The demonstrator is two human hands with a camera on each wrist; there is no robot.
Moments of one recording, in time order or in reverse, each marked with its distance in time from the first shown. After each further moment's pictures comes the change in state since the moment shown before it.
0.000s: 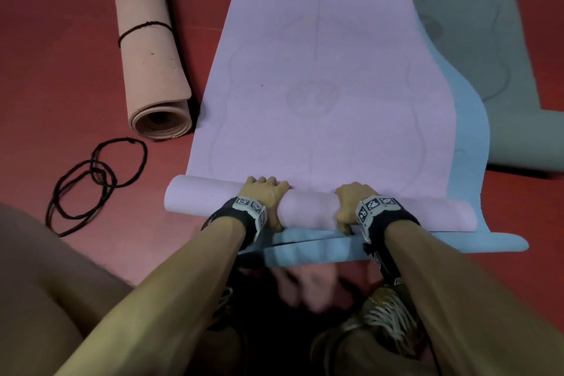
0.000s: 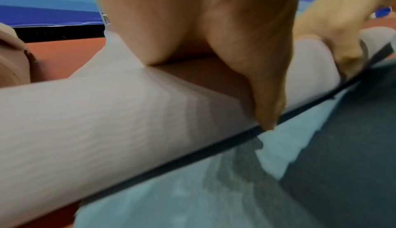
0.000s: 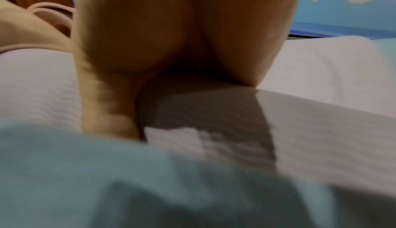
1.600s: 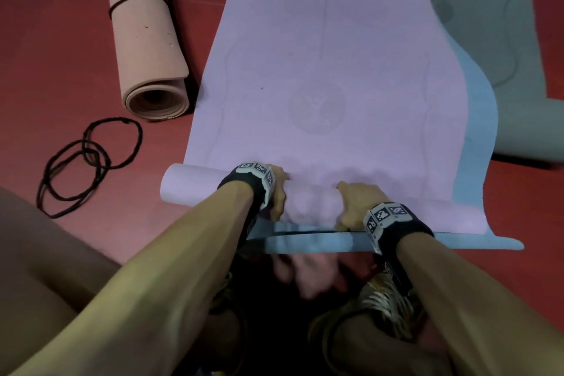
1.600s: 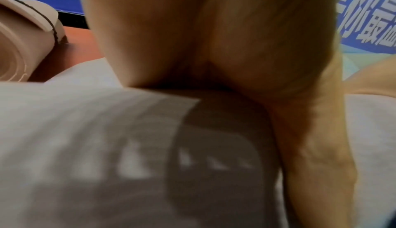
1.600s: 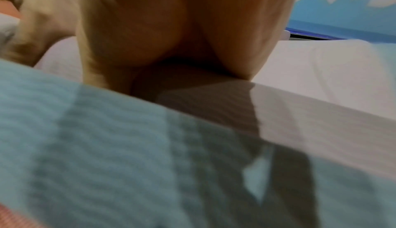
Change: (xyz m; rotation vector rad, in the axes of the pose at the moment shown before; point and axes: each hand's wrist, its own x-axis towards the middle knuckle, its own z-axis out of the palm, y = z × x) left_hand 0.028 -0.001 -0.020 -0.145 -0.380 -0.008; right_hand -0.009 0.007 0.030 -0.021 0.102 -0.039
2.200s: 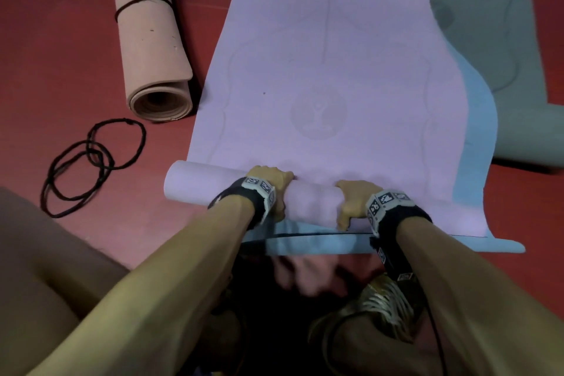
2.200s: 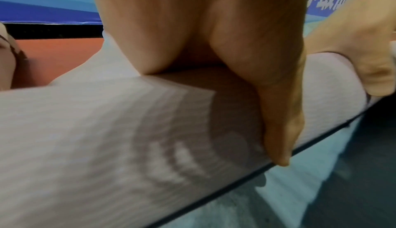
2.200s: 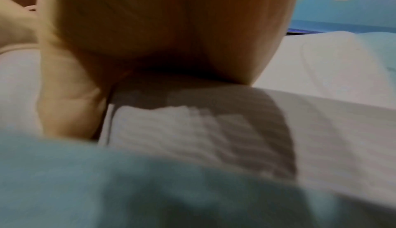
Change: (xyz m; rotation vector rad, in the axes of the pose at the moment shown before) left_hand -0.020 0.008 0.020 0.121 0.291 0.036; right_hand 0.020 0.006 -0.013 0.158 -0.146 0.013
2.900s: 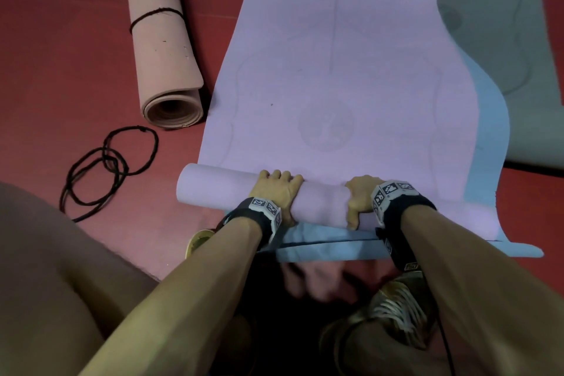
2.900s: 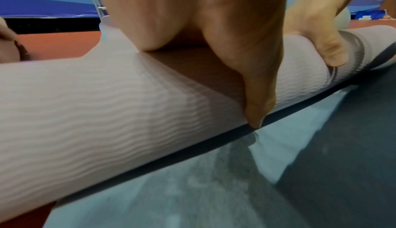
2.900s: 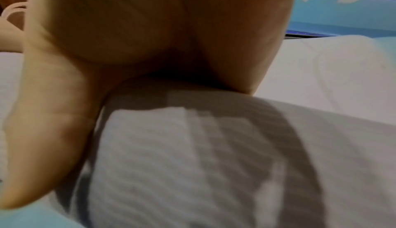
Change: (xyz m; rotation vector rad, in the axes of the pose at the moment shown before) left_hand -0.020 -0.002 0.017 0.023 0.239 0.017; right_hand 0.008 -0.012 -0.018 -0.100 -0.052 -0.004
